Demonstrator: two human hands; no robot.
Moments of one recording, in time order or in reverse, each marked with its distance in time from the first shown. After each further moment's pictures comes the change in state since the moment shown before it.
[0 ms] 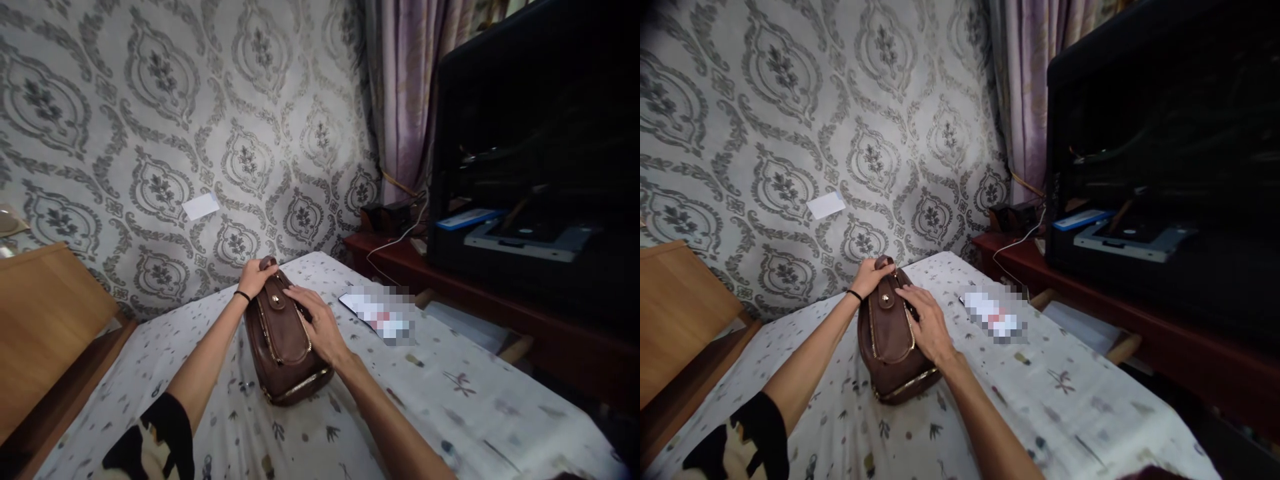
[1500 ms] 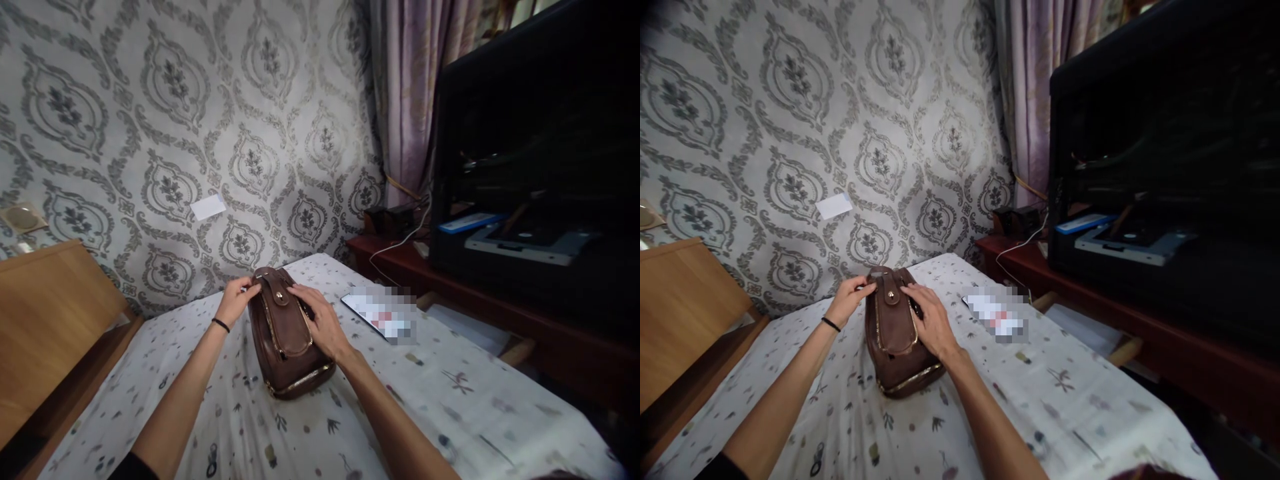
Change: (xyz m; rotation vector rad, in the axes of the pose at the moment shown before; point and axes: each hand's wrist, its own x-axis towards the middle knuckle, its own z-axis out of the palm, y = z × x) left_hand -0.074 -0.002 -0.034 -0.116 0.082 -0.080; right_hand 0.002 -0.004 -0.003 -0.031 -0.039 -0.019
